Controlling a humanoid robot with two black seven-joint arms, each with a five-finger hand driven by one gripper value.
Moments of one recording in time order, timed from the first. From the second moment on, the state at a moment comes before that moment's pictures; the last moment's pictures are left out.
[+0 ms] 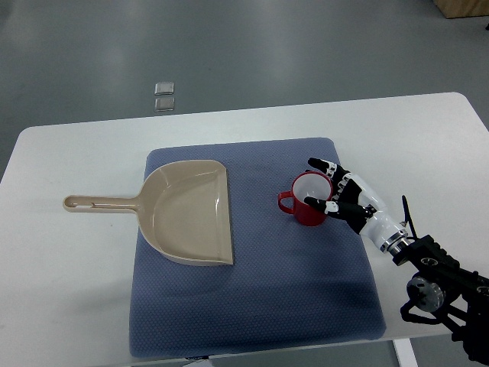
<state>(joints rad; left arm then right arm) 0.05 0.00 -0.07 -0.14 0.08 -0.03 0.11 0.32 -0.28 0.68 1.01 -0.57 0.19 0.61</state>
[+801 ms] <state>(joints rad) 0.05 0.00 -0.07 -0.14 0.08 -0.03 0.11 0.33 -0.18 0.68 1.01 -0.62 0.15 0.60</state>
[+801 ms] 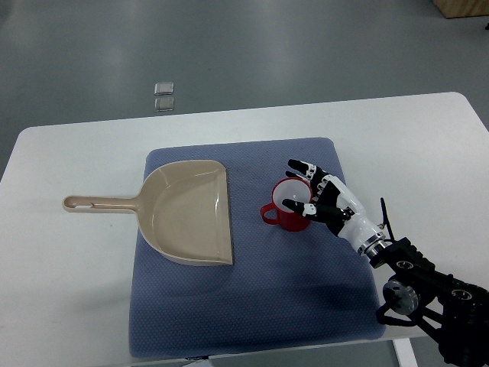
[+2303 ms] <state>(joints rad) 0.06 0.00 -0.07 -0.14 0.08 -0.03 0.11 0.37 -0.08 0.62 1.00 -0.67 0.10 0.60</state>
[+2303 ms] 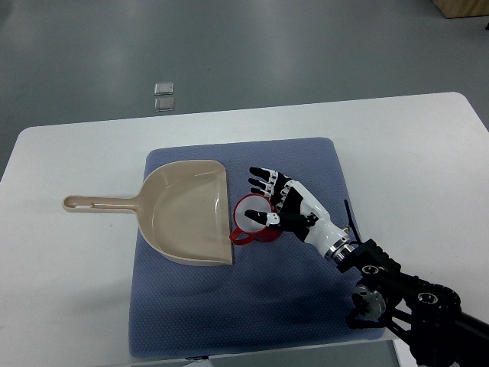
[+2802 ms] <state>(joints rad) 0.06 0.00 -0.07 -0.14 0.08 -0.03 0.11 0.37 -0.07 0.60 0.99 -0.68 0.10 0.59</state>
